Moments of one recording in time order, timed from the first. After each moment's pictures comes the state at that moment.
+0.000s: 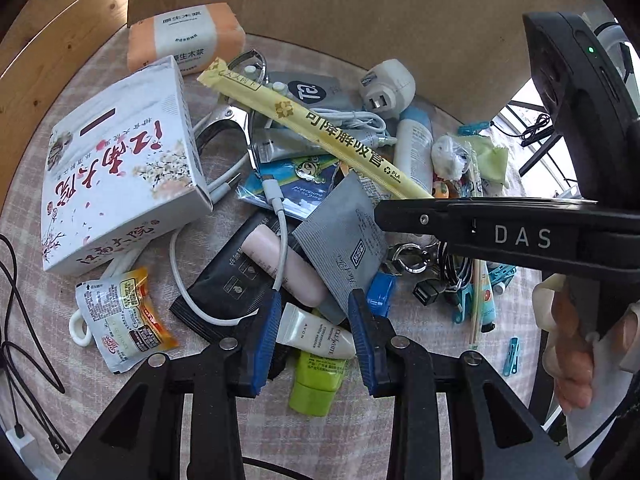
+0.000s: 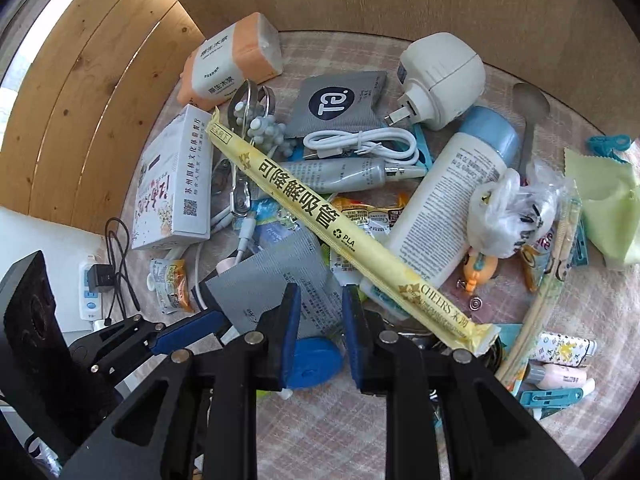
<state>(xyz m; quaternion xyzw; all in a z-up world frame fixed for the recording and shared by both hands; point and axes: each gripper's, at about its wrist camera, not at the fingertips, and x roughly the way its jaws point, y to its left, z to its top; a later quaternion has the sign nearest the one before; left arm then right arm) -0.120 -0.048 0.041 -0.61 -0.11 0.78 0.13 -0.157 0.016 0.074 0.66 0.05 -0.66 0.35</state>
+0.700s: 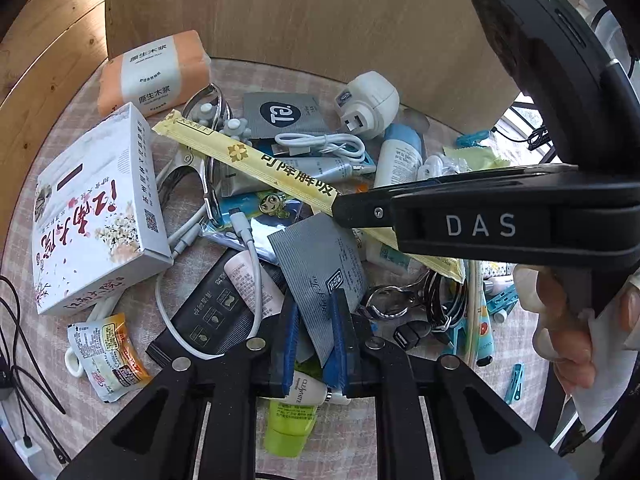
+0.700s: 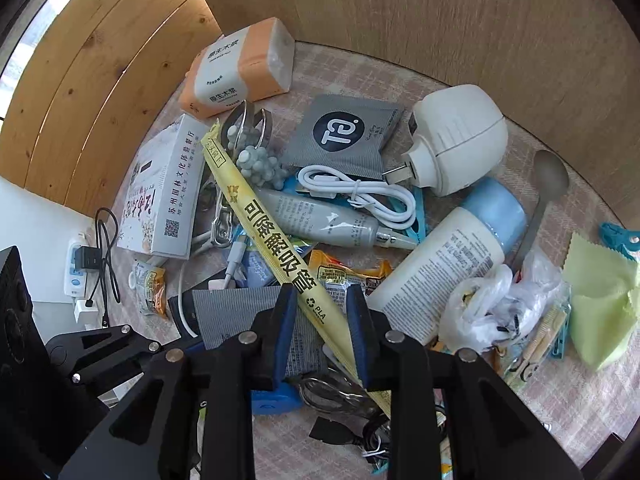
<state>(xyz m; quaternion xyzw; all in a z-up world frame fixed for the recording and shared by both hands) -0.144 -0.017 0.045 -0.60 -0.08 0.79 0.11 -0.192 -0.002 0.055 0.64 0.12 -0.66 0.38</state>
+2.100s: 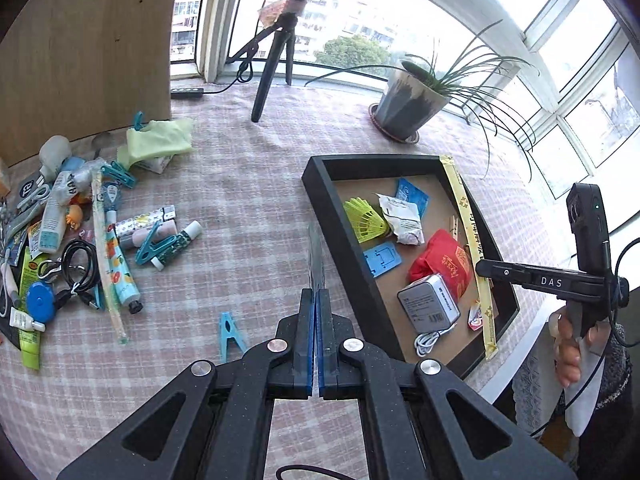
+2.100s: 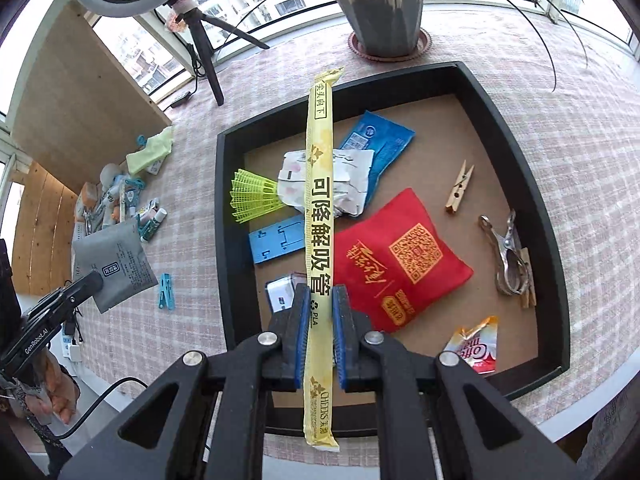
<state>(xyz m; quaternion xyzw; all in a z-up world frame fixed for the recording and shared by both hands) 0.014 0.284 0.153 -0.54 0.01 0.78 0.32 -0.045 0.597 0.149 0.60 -0.12 -0.79 0.06</state>
